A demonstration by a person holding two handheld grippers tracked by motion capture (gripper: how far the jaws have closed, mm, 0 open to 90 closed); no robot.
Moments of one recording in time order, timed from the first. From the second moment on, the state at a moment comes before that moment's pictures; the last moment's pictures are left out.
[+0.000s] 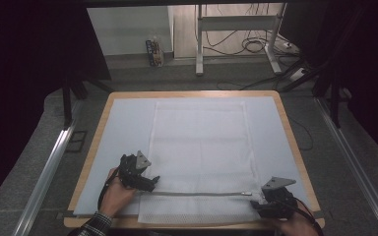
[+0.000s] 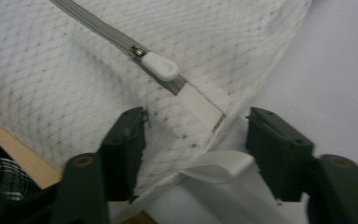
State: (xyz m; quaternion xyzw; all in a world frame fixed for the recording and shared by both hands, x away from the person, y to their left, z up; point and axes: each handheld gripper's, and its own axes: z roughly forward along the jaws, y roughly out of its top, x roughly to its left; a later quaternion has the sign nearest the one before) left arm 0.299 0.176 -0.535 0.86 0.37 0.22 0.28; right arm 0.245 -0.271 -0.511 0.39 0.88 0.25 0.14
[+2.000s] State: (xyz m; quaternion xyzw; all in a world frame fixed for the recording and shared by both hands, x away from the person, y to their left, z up) left arm 0.312 -0.025 -0.465 0.89 0.17 0.12 0.41; right arm 0.240 -0.276 -0.492 0.34 0.86 0.35 0.14
